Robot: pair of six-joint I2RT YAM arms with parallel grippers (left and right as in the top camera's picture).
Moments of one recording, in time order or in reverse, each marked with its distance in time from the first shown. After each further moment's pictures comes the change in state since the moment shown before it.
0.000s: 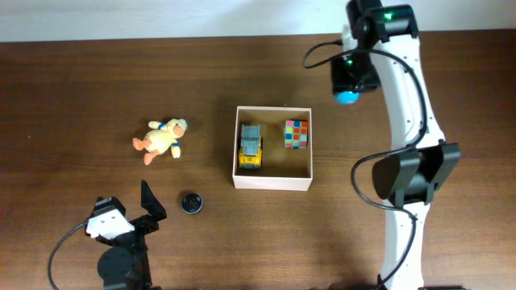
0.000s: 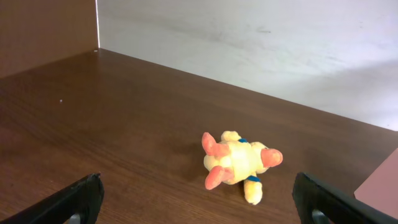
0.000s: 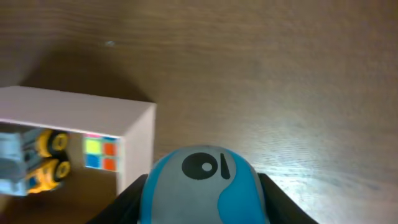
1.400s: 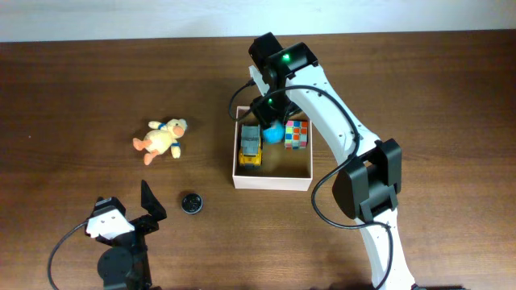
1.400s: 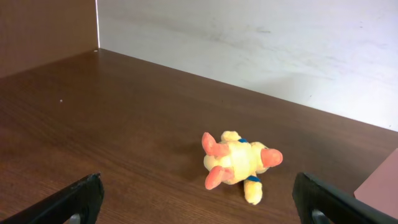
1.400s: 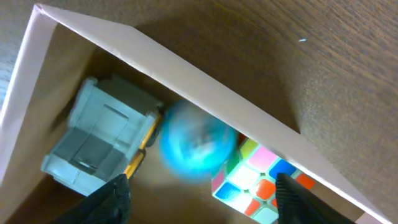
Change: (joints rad) left arm 0.000 0.000 0.000 0.000 0.000 0.000; right arm 0.324 0.010 -0.253 0.240 0.008 -0.104
